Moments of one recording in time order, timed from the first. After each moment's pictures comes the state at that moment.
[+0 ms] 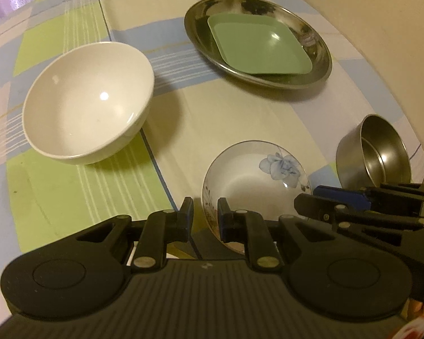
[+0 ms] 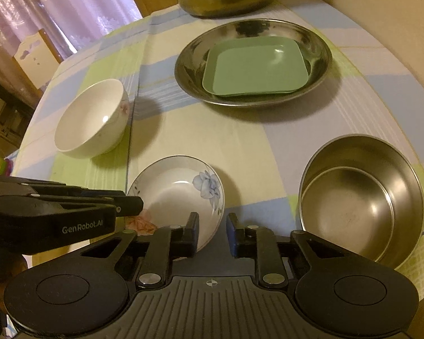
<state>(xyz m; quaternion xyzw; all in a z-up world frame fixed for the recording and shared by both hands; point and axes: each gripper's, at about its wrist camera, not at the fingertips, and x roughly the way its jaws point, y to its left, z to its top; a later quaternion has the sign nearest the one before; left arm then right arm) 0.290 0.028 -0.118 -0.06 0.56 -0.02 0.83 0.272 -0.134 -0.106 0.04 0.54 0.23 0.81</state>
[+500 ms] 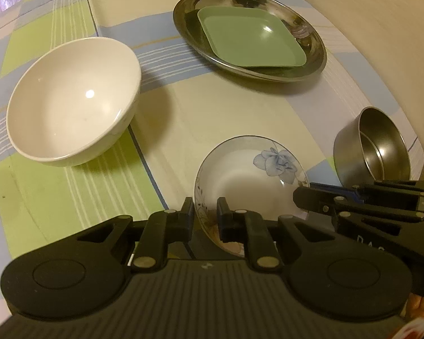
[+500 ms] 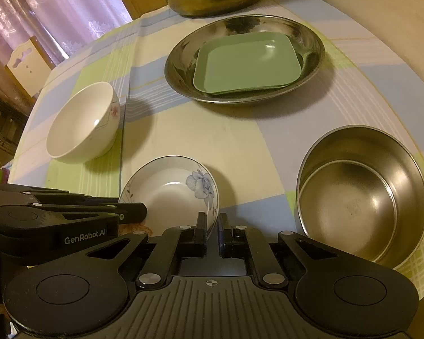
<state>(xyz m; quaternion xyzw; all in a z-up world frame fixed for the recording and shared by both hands) 0.295 0.025 -0.128 -0.05 0.56 -0.04 0.83 0.273 -0.136 -0.111 0.05 0.54 0.21 0.82</state>
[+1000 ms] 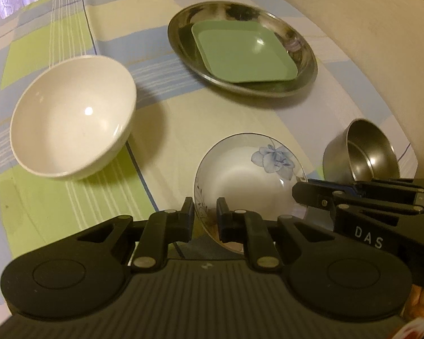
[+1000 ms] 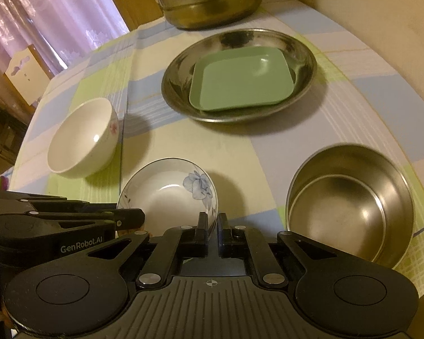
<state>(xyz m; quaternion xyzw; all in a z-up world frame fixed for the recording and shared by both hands) 0.297 0.023 -0.112 -0.06 0.55 -0.05 0.83 0.277 -0.140 -0.097 0.06 0.52 0.21 0.83</state>
